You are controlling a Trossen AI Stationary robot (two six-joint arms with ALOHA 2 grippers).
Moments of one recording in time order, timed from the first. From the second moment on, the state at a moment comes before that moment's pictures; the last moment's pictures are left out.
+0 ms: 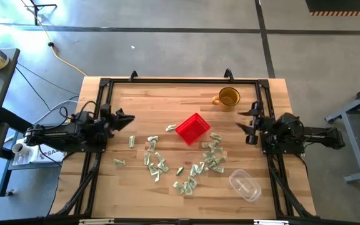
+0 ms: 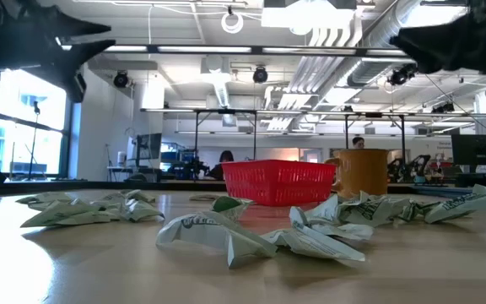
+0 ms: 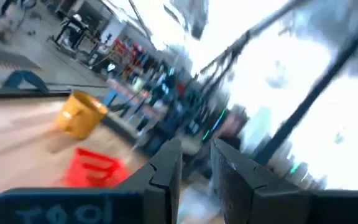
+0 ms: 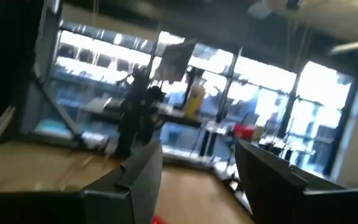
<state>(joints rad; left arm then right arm) 0.08 0.01 0.02 0.27 -0.08 -0.72 -0.08 0.02 0.01 0.31 0.05 -0.27</state>
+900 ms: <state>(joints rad) 0.08 0.46 0.69 -0.55 -0.01 -0.76 -0.09 0.41 0.29 0.51 0.69 0.31</state>
